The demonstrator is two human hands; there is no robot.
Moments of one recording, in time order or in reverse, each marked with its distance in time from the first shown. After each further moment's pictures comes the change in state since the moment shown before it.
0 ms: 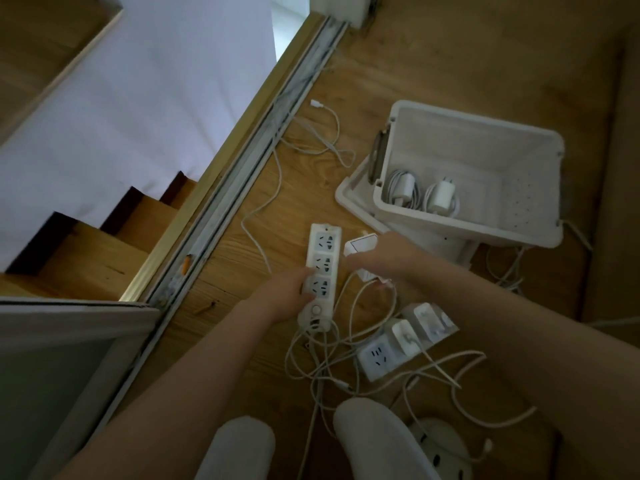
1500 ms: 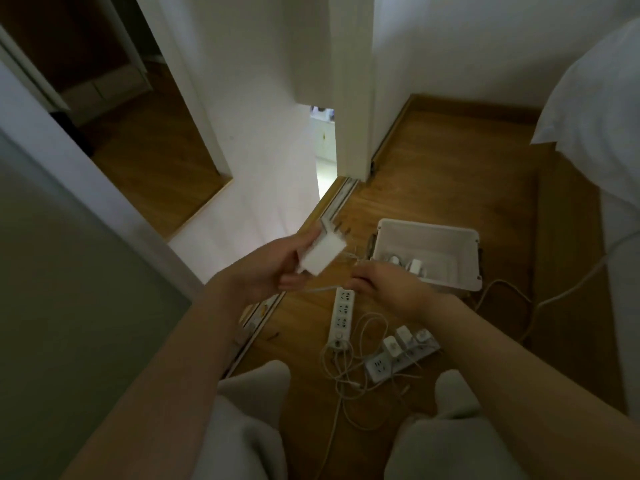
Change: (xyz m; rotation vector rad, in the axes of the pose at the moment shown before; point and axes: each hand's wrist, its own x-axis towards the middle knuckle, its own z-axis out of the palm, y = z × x) left_hand -0.343 0.160 -0.134 -0.893 -0.040 0.429; right_hand -0.267 -0.003 -0.032 -0.570 0.231 -0.989
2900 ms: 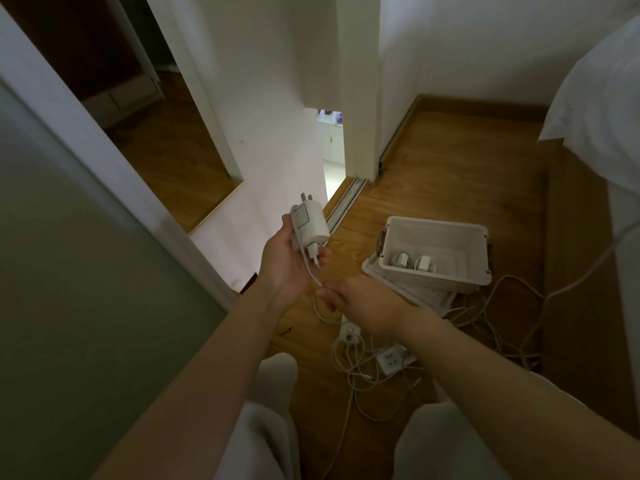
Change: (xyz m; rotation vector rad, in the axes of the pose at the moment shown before) left_hand -0.014 -0.008 0.032 -0.724 0.429 0.202; right_hand -0.013 -0.063 0.026 0.079 -0.029 -0.075
